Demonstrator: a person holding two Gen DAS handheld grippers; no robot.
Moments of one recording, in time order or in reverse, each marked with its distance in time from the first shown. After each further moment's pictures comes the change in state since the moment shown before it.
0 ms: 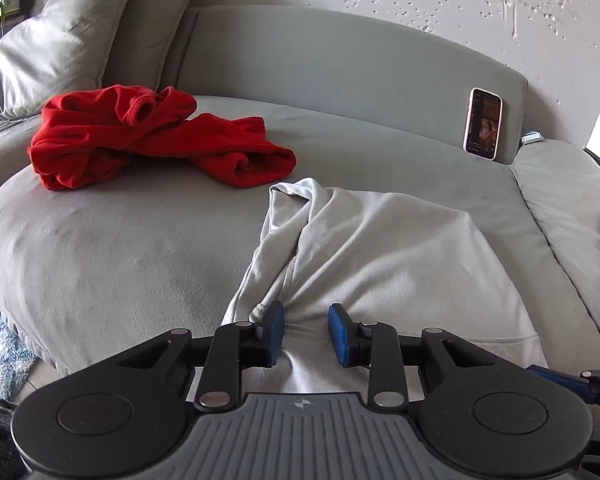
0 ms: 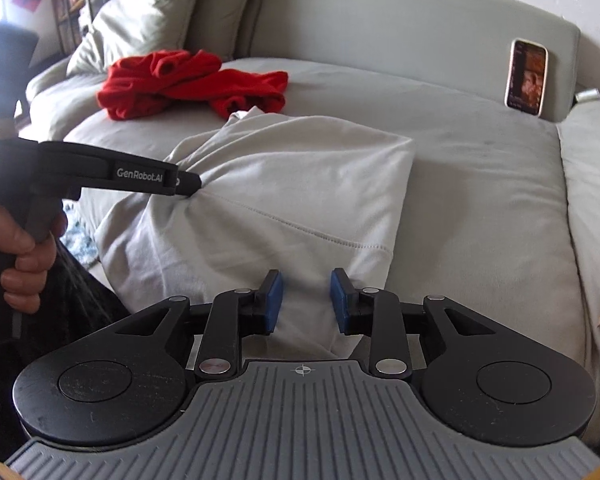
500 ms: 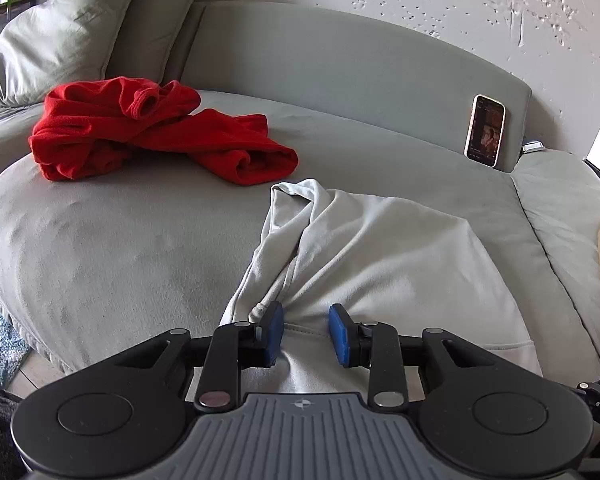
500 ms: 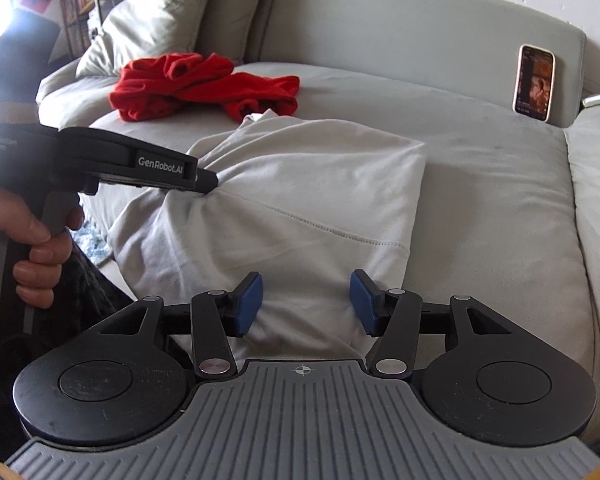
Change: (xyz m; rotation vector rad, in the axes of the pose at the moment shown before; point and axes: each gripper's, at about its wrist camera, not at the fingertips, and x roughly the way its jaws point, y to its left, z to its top) left arm 0.000 0.007 0.003 -0.054 0.009 -0.025; right arm -0.002 0.007 -0.003 0.003 -0.021 0.023
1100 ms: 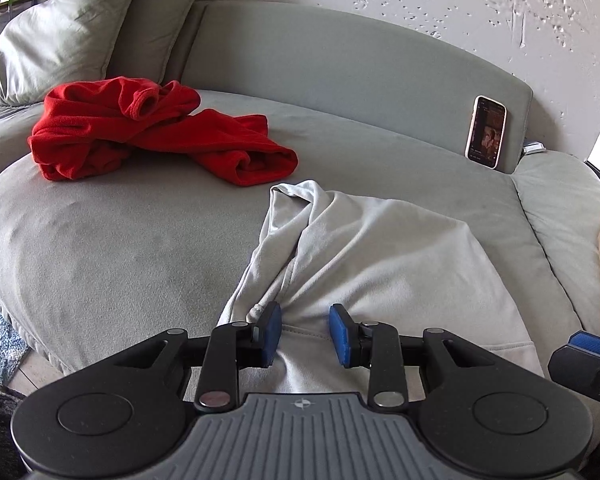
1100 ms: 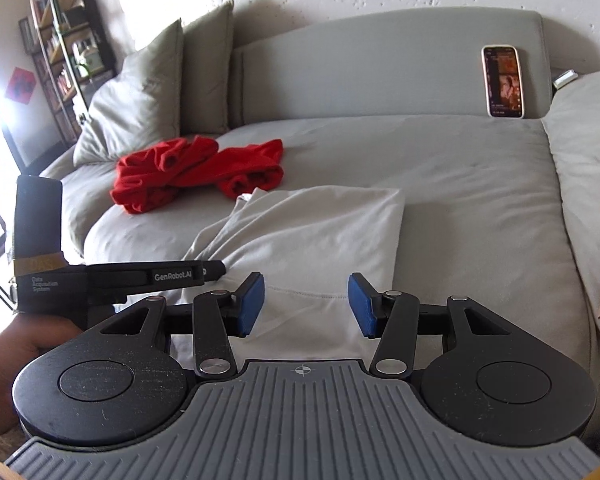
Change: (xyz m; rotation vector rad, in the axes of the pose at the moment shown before) left arm 0.001 -0.003 0.000 0.002 -0.005 0.009; right arm -0.034 -0.023 0.022 0.190 -0.123 0.057
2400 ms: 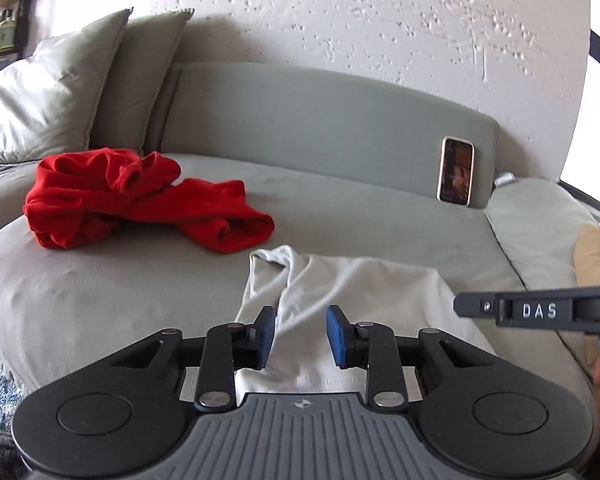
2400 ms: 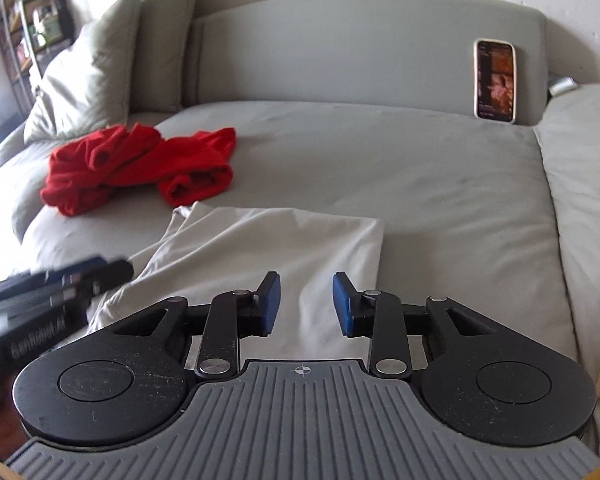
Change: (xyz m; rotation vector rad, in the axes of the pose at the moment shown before) left arm -0.028 -0.009 0.005 0.074 -0.176 -0.054; right arm 0.084 -0.016 0.046 -0.022 0.088 -0.144
